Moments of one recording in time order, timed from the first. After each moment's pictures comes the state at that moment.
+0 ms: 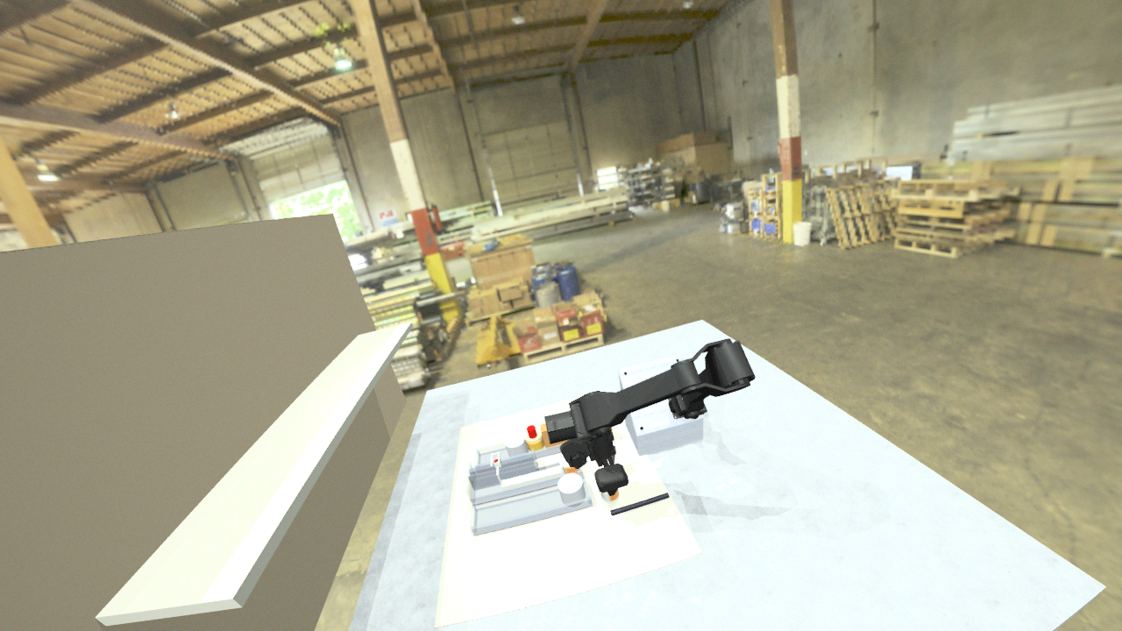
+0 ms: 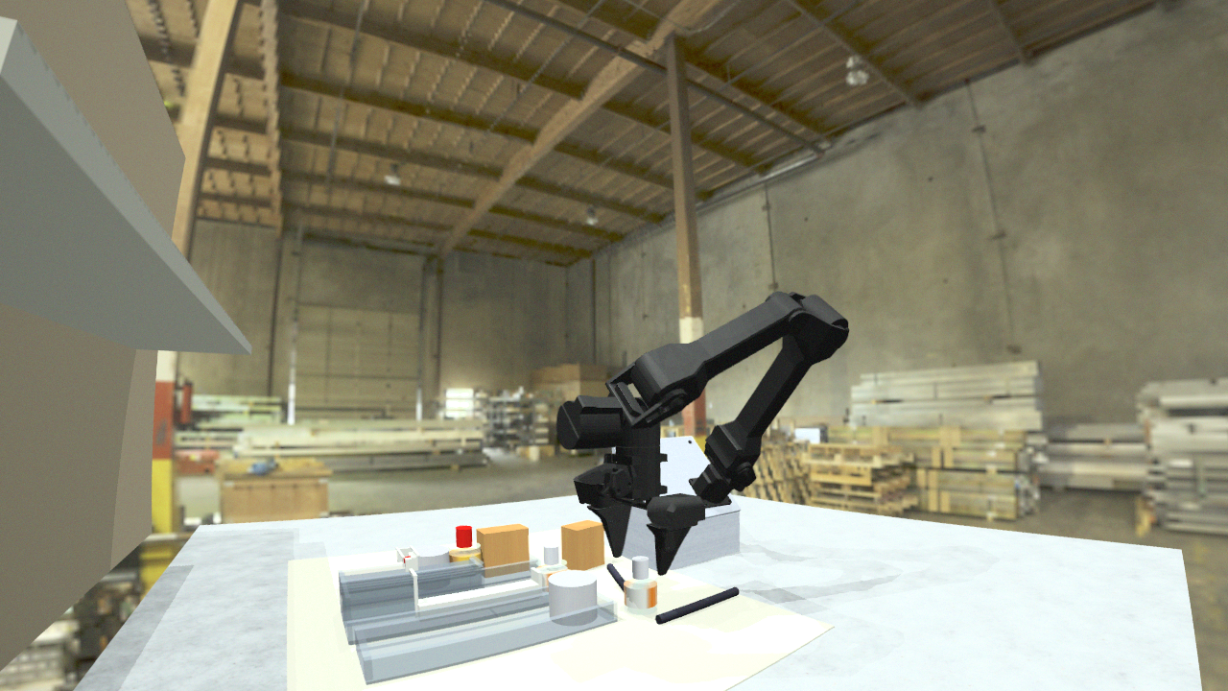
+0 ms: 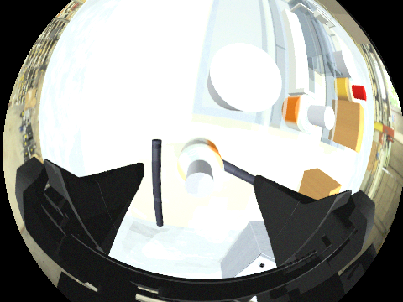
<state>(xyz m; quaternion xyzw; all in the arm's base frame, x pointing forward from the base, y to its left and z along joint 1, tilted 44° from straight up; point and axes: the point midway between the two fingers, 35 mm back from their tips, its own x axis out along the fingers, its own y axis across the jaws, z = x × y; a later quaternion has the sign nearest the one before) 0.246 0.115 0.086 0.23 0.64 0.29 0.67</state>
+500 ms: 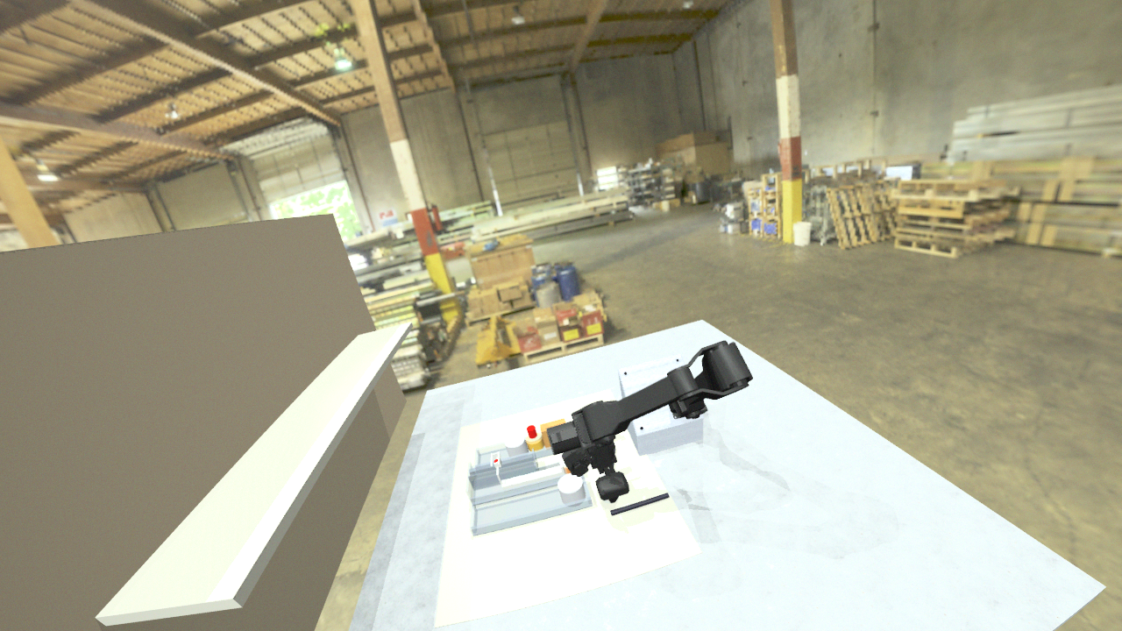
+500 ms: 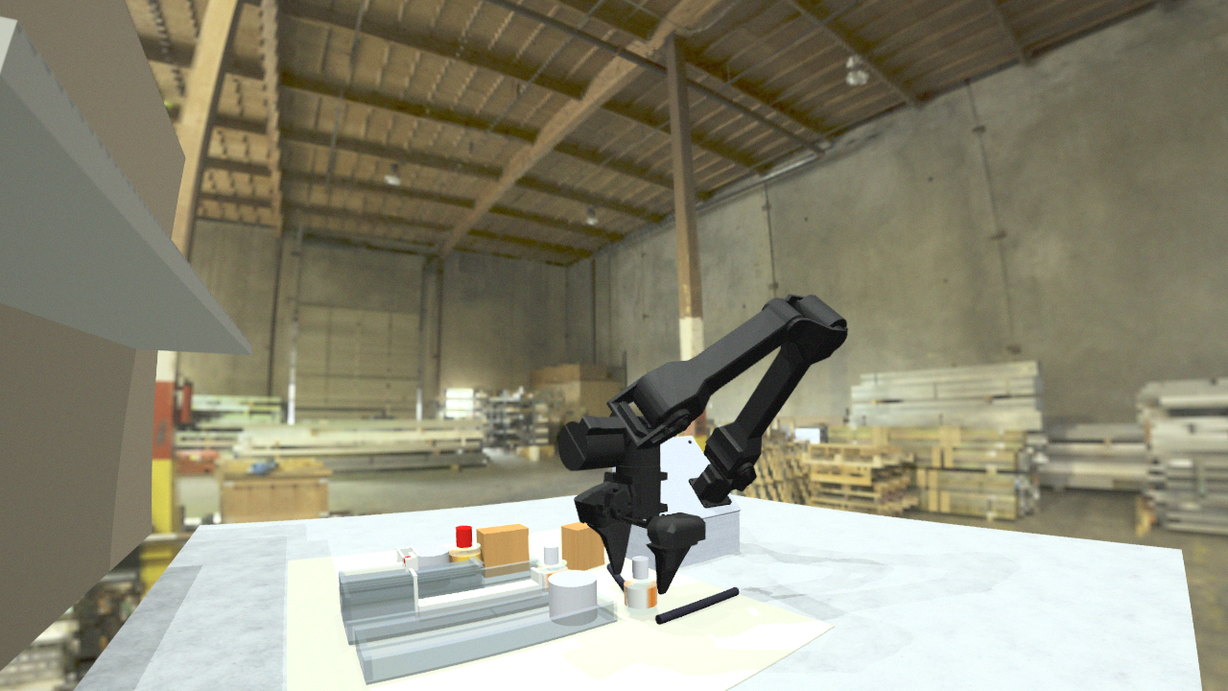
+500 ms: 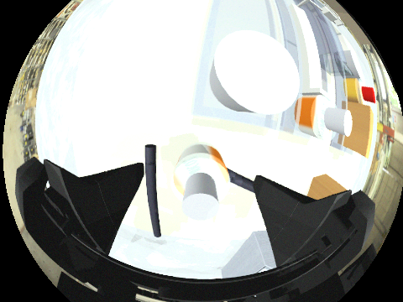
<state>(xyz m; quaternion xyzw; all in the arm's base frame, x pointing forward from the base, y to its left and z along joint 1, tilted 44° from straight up) 0.246 0.132 0.070 0.23 0.64 0.30 0.67</state>
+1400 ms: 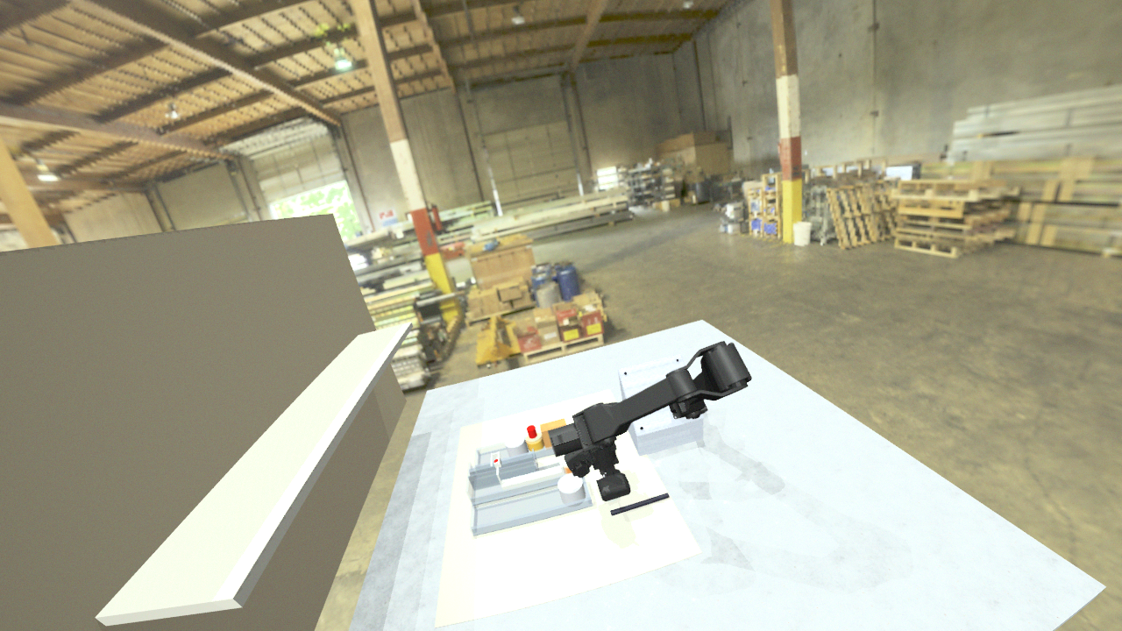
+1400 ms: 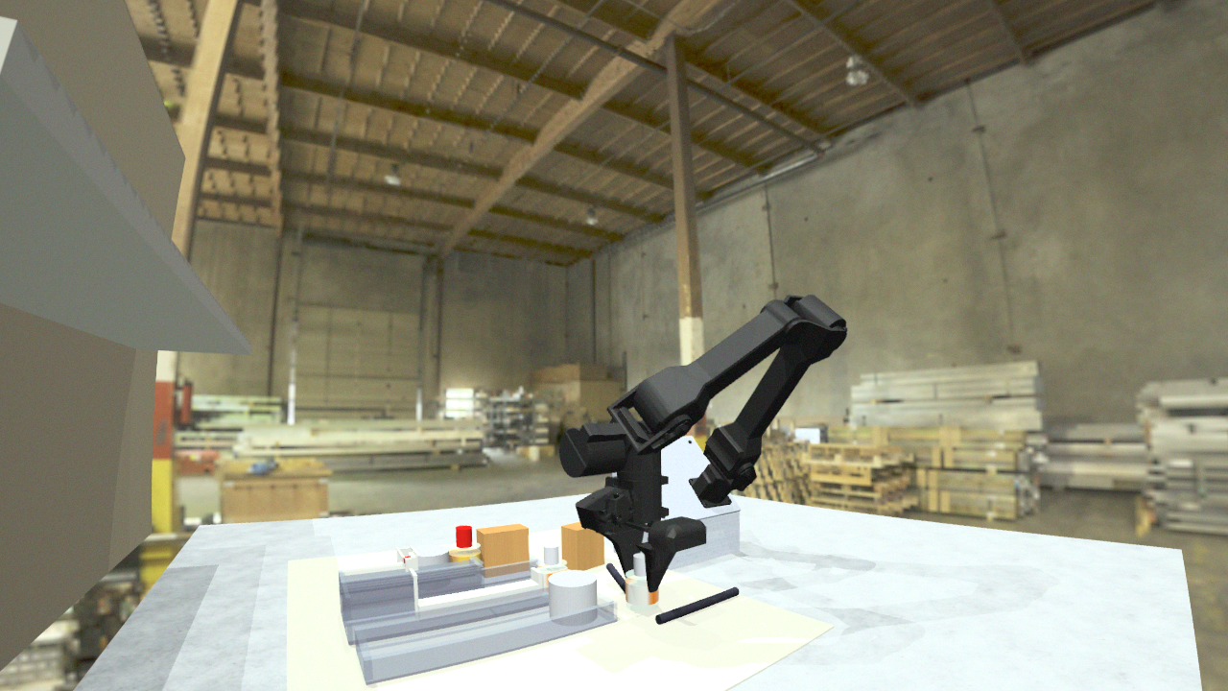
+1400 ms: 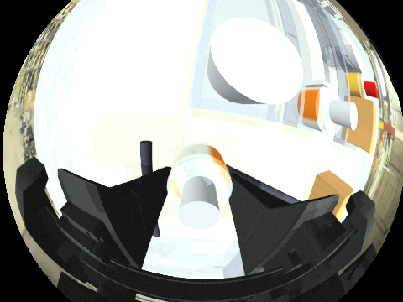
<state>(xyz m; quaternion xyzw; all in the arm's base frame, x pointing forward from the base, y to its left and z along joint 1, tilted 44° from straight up) 0.241 0.134 0.064 0.23 0.65 0.29 0.66</state>
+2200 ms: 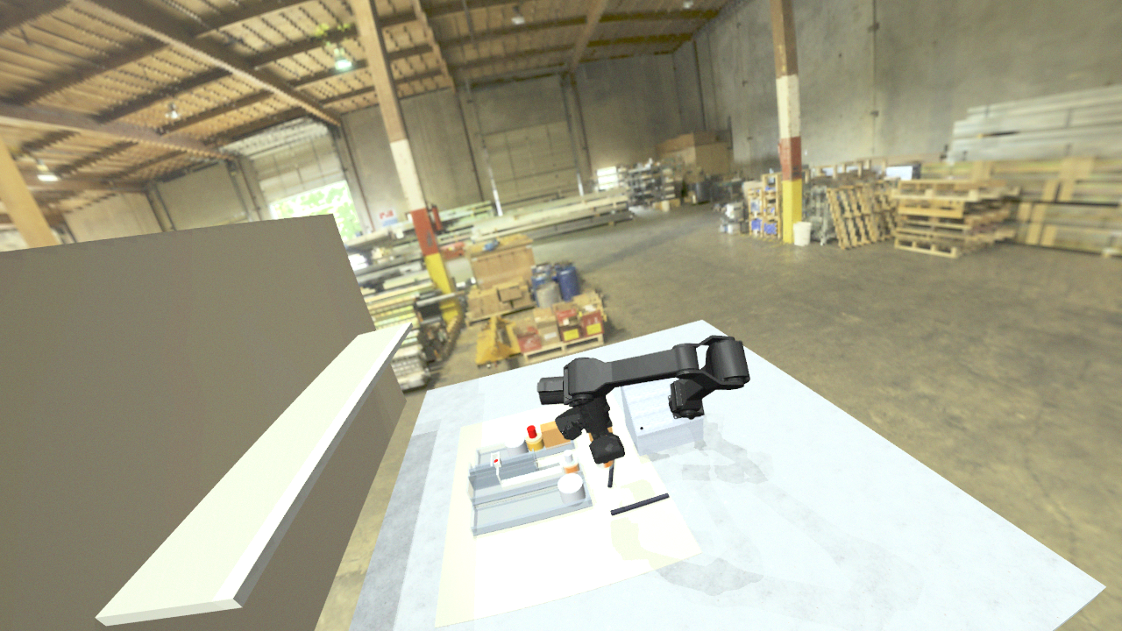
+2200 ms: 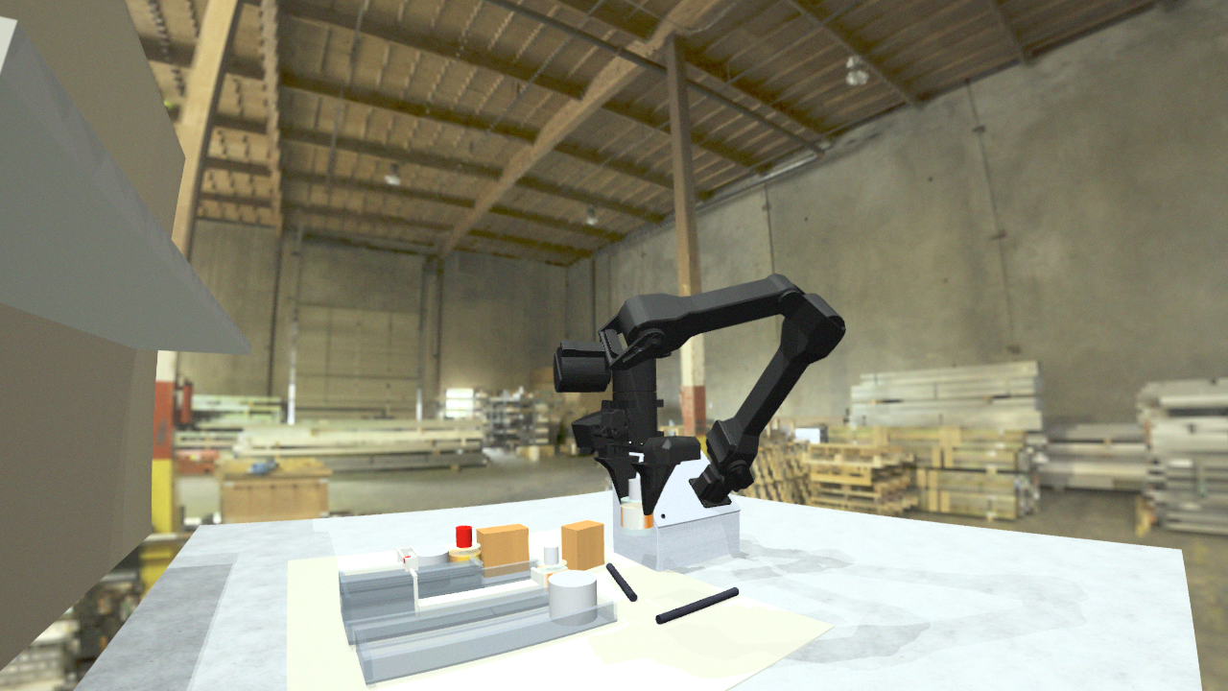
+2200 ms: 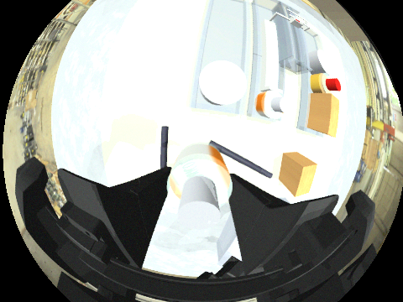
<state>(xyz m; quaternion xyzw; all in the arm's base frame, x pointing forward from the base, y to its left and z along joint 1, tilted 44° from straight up) 0.243 0.060 0.128 0.23 0.65 0.29 0.66</state>
